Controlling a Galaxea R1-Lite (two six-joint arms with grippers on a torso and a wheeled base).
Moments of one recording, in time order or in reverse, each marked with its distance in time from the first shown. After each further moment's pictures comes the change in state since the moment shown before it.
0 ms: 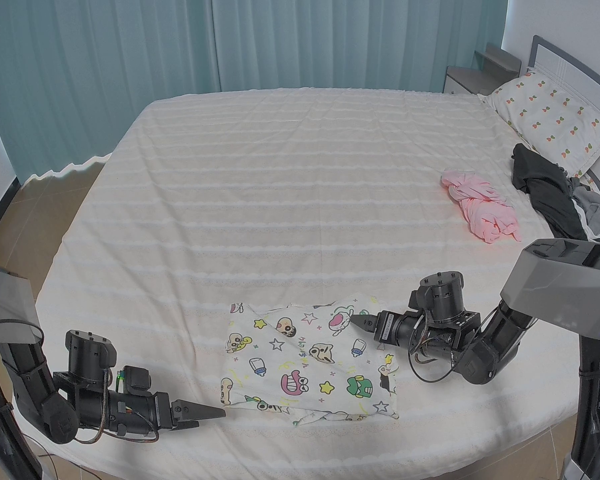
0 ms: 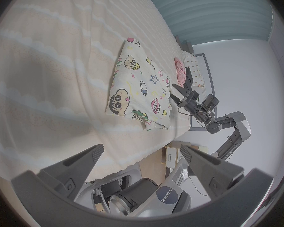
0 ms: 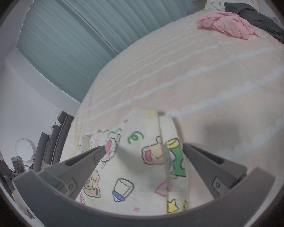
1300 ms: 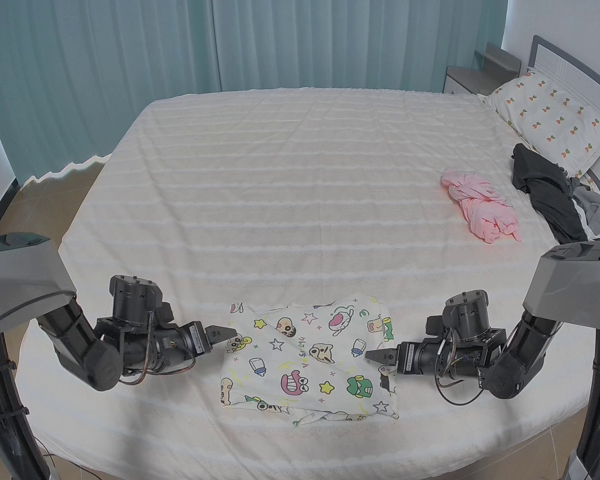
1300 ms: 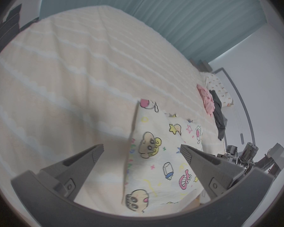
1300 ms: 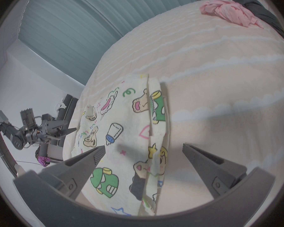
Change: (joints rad) left arm -0.089 0.083 -0.470 0.216 0.517 -0.025; right arm -0.044 -0.073 0.227 -0.037 0.170 -0.097
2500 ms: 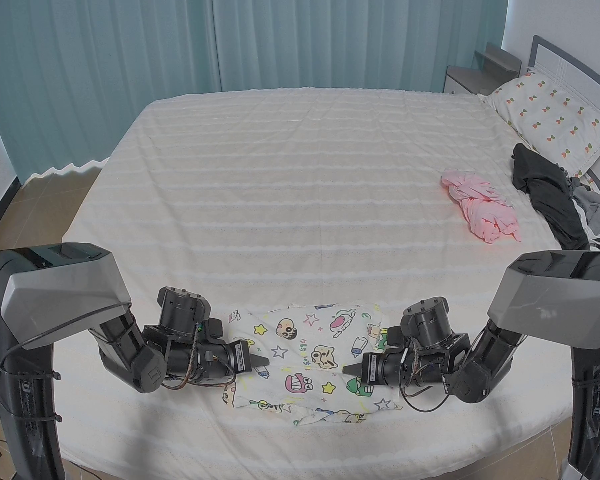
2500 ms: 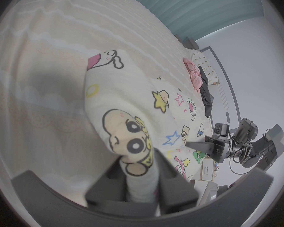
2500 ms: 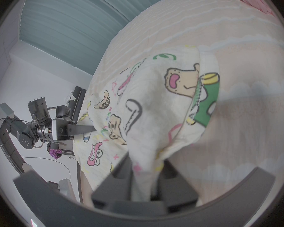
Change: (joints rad) left arm -0.106 0.191 -0.180 0.073 -0.197 0.031; right arm 0.114 0.096 -0.166 0.112 0.080 0.069
